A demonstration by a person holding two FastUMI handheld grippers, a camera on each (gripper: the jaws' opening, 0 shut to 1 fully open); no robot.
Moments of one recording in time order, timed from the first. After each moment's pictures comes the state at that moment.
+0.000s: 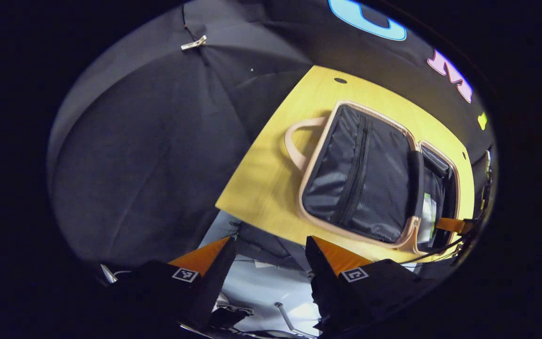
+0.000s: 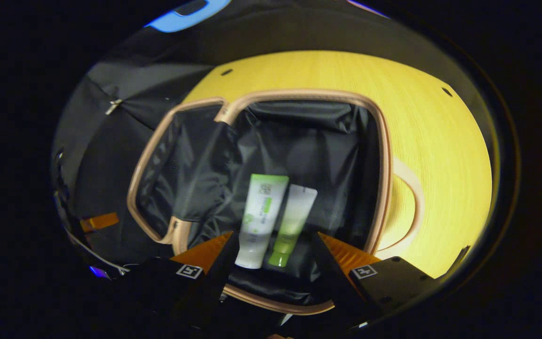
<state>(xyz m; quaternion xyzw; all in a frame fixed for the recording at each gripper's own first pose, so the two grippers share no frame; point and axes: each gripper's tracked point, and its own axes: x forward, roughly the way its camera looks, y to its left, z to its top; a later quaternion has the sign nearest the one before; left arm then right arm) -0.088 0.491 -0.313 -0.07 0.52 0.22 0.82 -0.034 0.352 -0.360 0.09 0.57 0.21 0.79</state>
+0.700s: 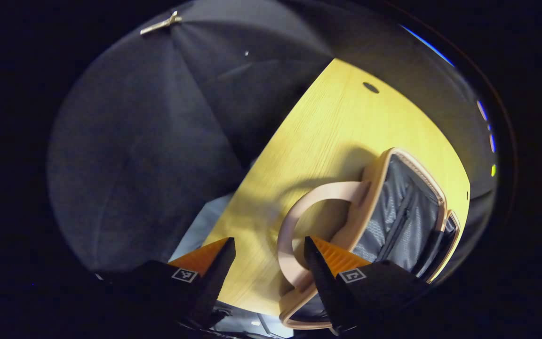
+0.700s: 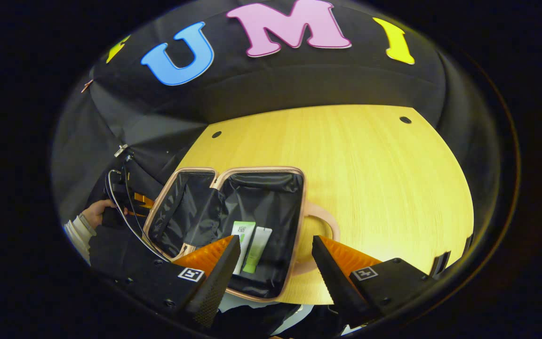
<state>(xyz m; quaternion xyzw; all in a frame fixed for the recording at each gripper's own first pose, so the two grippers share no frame) 0.066 0.554 -0.404 -0.18 0.58 0.23 0.76 -0.012 0.247 -0.280 0.14 0.47 0.11 0.87</state>
